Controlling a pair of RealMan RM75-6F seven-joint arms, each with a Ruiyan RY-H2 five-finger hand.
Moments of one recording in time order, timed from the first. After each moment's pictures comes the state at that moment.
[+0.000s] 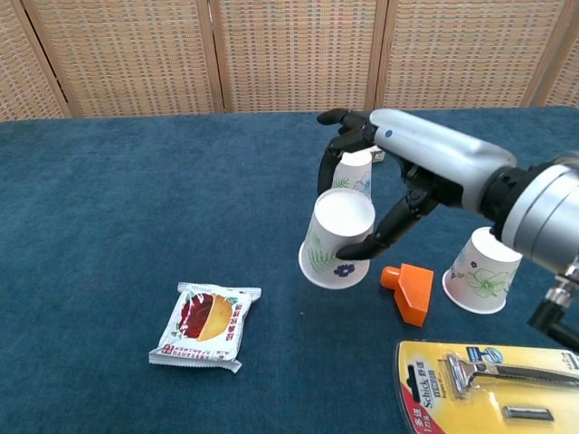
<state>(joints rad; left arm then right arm) -0.09 -1.11 -0.04 -1.67 1.52 1.51 0.13 0.57 -1.61 0.20 -1.81 -1.28 1.14 -0.32</state>
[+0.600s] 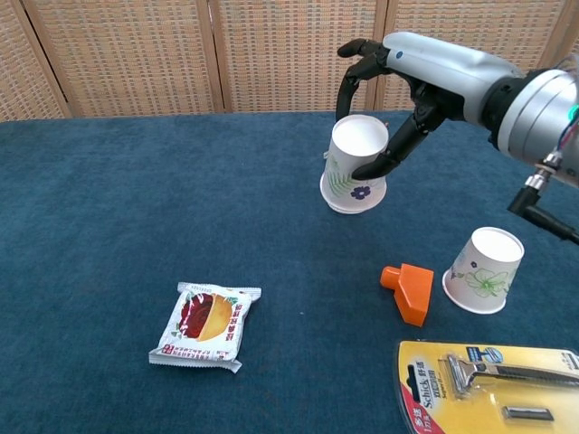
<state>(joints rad) -0.09 -1.12 -0.04 -1.67 1.51 1.51 0.15 0.67 -1.55 0.34 -1.78 -1.14 1.11 -0.40</state>
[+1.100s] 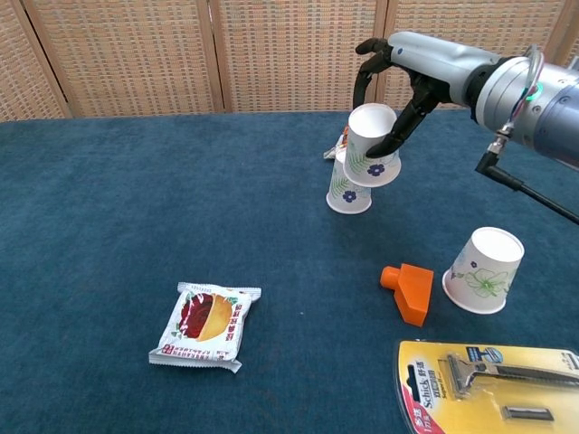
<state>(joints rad) -0.10 -1.13 -0.05 -1.66 1.48 1.49 0.18 0.77 -1.57 0.40 -1.54 -1.02 1.02 -0.37</state>
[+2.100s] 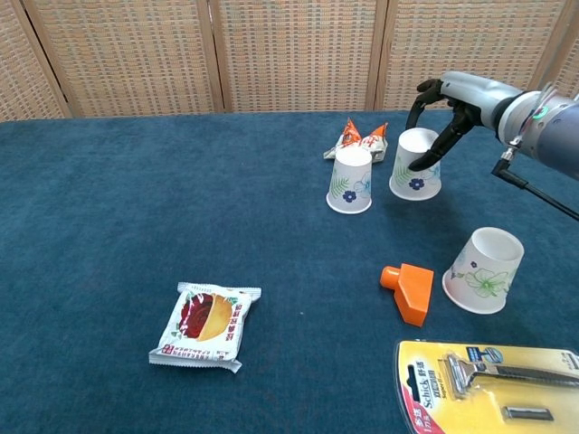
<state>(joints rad) -0.12 -1.15 -0.04 -1.65 1.48 1.46 0.21 0.81 -1.65 0.41 -1.23 -0.82 0.92 -0.21</state>
